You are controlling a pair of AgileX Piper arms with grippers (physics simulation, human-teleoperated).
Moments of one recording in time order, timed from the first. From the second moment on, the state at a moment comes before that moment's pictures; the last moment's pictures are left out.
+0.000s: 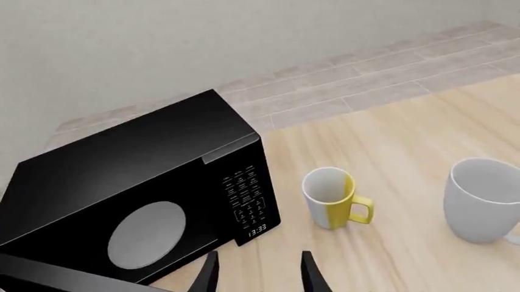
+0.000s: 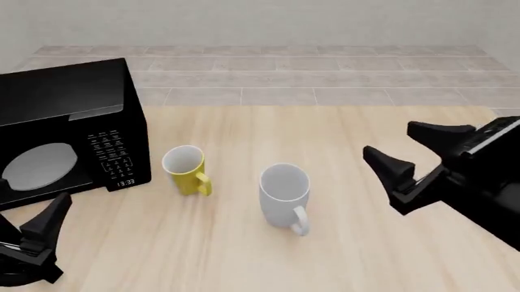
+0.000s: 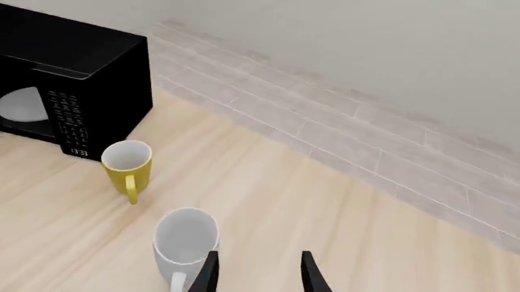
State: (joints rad) left arm -0.10 0.20 -0.20 0.20 0.20; right arm 0.46 0.75 -0.43 -0.06 -0.18
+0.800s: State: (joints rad) left arm -0.10 0.20 -0.20 0.20 0.20; right arm 0.75 1.30 -0.86 0.09 -0.20
